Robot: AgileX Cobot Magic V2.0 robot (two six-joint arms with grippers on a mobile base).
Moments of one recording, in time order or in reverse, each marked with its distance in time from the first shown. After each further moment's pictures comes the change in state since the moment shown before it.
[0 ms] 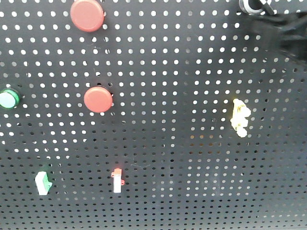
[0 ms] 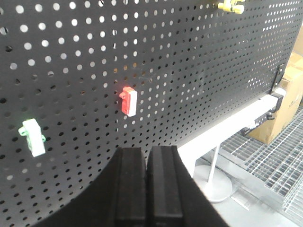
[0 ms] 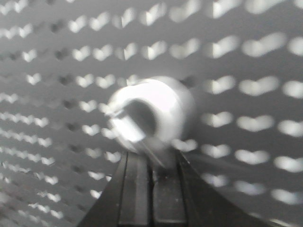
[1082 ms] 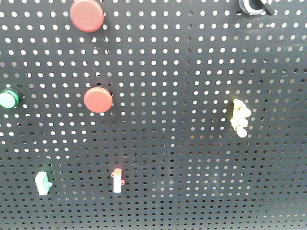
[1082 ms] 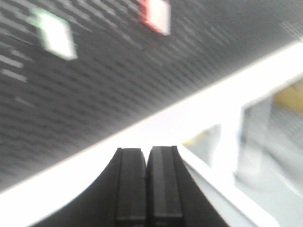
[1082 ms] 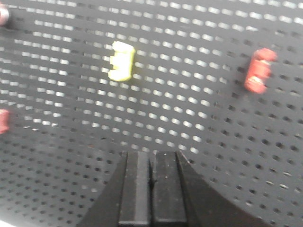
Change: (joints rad) left arm 0.000 -0.329 0.428 0.130 -0.208 0.000; right arm -0.007 -1.064 1.083 -0.235 -0.222 -0.040
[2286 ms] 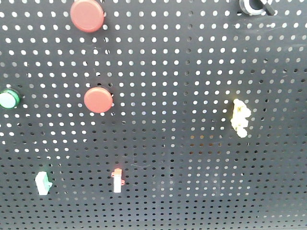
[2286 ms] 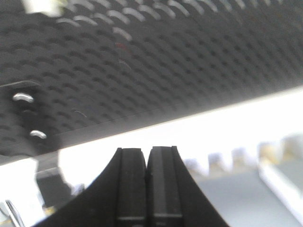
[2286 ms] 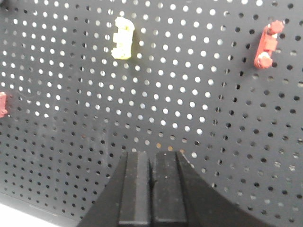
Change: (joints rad) left arm 0.152 -0.135 0.241 0.444 -0.193 -0.430; right arm 0.000 -0.003 0.033 0.000 0.014 0.004
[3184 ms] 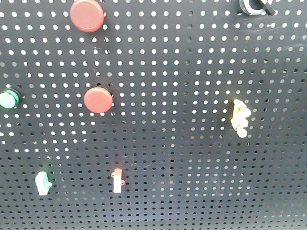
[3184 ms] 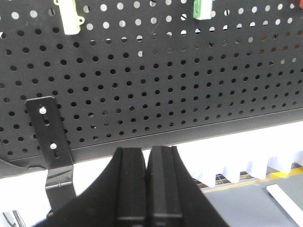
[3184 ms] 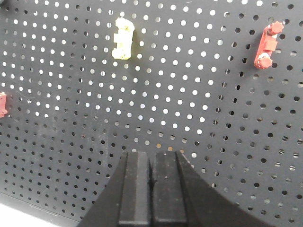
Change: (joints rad) left arm 0.000 0.000 0.000 0.069 -0.024 -0.072; right arm 0.000 0.000 0.000 0.000 0.000 0.000
